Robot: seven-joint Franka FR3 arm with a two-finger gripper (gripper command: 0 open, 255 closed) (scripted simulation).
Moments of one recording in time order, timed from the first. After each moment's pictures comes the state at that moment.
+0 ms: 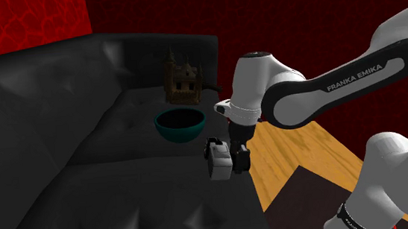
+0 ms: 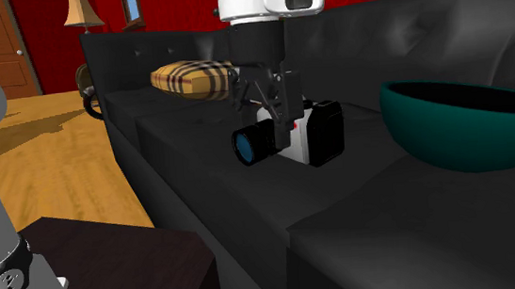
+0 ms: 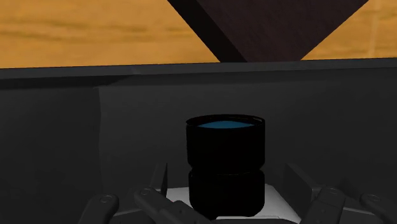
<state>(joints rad) 0.34 -0.38 0.16 -2.57 0.09 2.20 -0.37</state>
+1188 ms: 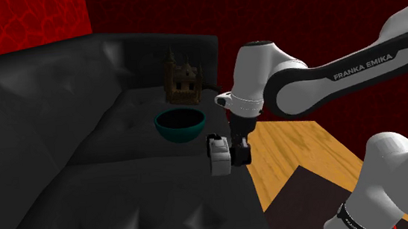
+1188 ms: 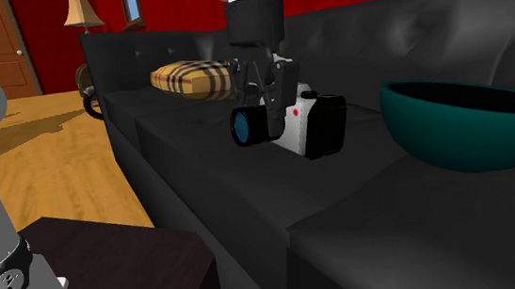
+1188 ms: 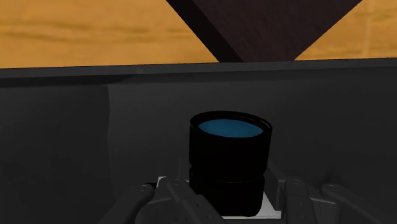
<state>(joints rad) 0.34 -0.41 0.15 -2.53 0.08 2.13 -0.37</state>
